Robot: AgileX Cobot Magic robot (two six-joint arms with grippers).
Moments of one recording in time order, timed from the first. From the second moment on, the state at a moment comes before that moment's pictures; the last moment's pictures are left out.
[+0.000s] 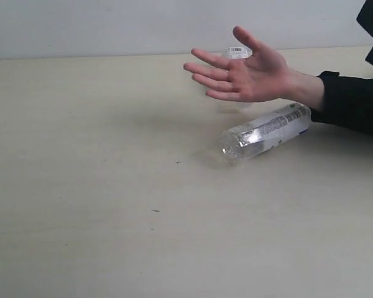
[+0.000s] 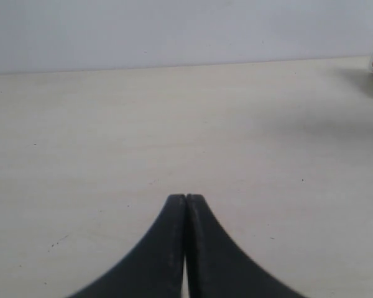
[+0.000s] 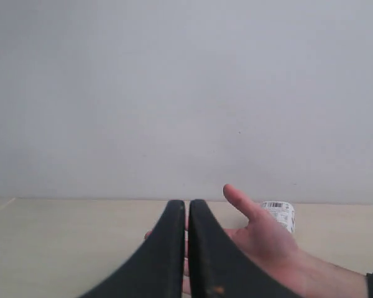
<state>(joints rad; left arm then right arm) -0.01 0.00 0.00 0.13 0.37 -0.11 0.46 0.77 -0.40 0.20 -0.26 0.05</state>
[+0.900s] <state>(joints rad) -0.01 0.00 0.00 0.13 0.37 -0.11 0.46 1.48 -0.96 -0.35 0.64 -0.62</state>
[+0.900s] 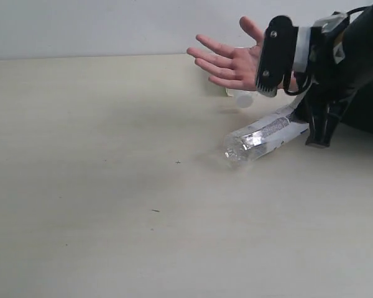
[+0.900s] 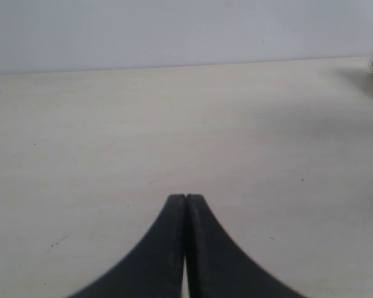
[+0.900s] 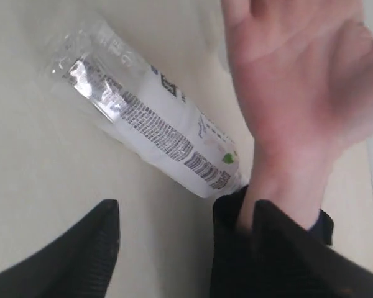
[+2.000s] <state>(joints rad) -0.01 0.00 0.00 0.13 0.37 -0.11 0.46 1.83 -0.96 -0.57 0.39 -0.73</state>
